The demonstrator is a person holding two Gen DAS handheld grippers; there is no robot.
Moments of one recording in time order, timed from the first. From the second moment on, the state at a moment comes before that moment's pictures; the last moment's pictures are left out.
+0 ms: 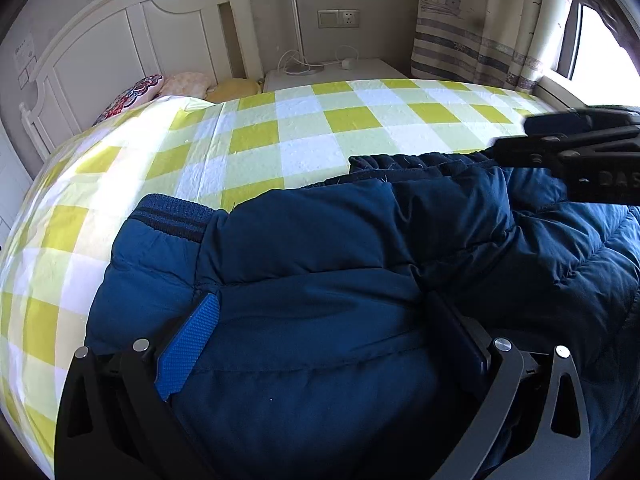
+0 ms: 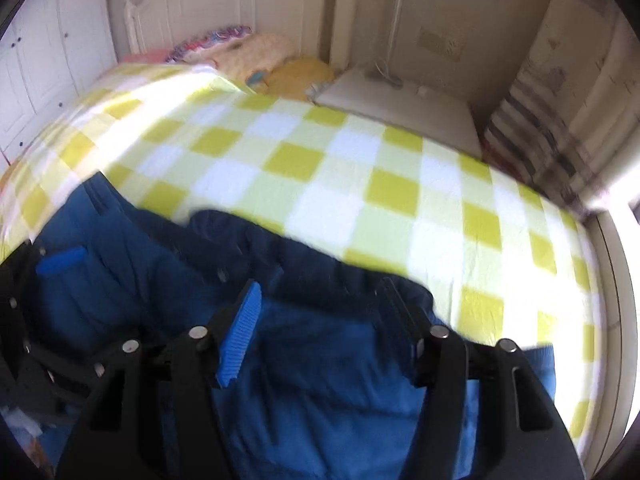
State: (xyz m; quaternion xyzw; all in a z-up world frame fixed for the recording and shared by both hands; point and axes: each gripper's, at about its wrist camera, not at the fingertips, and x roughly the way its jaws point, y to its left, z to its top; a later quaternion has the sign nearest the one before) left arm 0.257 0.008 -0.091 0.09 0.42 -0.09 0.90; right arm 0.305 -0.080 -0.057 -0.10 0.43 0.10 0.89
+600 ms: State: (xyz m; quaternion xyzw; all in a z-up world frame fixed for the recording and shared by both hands) left arm 0.257 0.008 -0.091 0.07 0.42 -0.09 0.90; right arm 0.280 -0.209 -0.086 0.02 0.44 0.02 0.90
